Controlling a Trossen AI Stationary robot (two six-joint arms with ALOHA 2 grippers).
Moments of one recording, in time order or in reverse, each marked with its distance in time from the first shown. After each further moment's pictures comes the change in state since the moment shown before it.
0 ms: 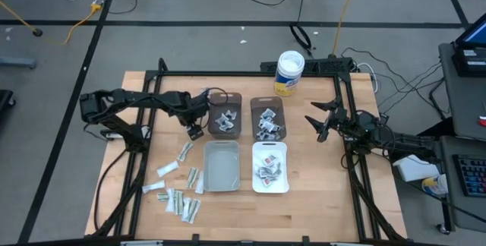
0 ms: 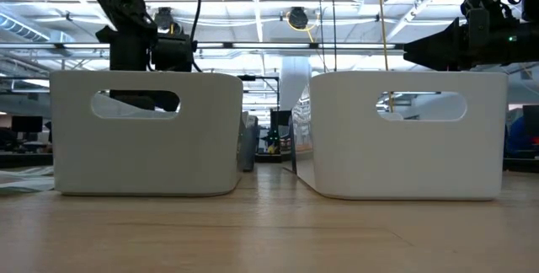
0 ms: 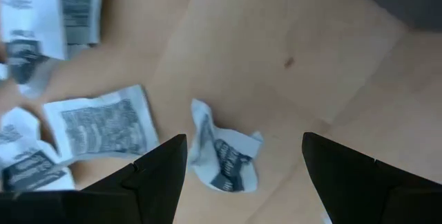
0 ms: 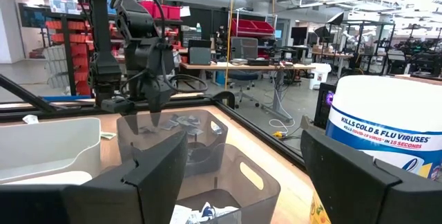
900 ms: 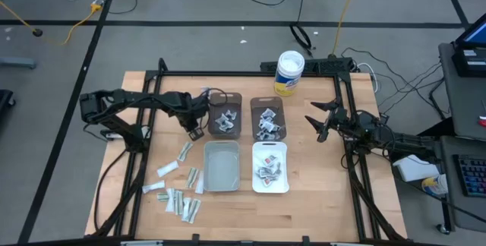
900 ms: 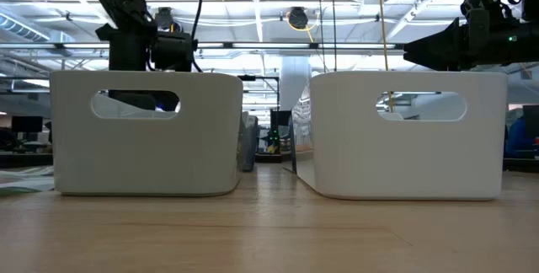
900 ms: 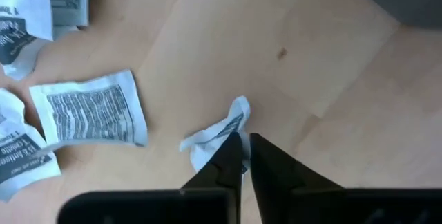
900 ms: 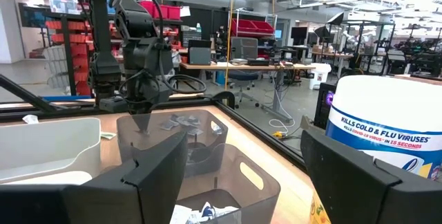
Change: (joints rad) left arm -0.015 0.000 0.009 -0.029 0.012 -0.062; right arm 0.000 0.000 0.000 0.000 0.000 0.000
